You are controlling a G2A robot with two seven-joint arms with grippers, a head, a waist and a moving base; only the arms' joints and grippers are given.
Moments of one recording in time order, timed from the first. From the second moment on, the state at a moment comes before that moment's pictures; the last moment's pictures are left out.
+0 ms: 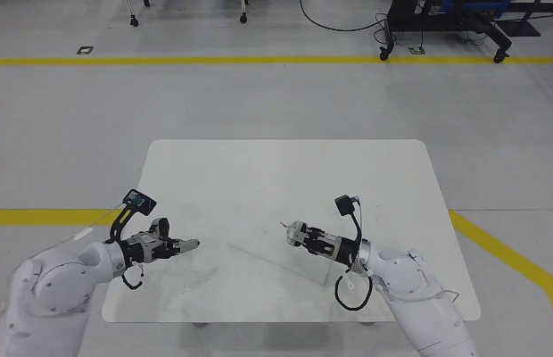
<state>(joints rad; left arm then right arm) 1.32 -1.08 -1.63 -1.75 0.51 -0.44 -1.03 -1.17 -1.17 1.20 -1.48 -0.03 -0.56 0.75</state>
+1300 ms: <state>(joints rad) 1.01 -0.96 -1.26 -1.49 1.28 -0.97 -0.81 -1.17 -1.17 1.20 -1.48 -0.03 -0.56 0.75</state>
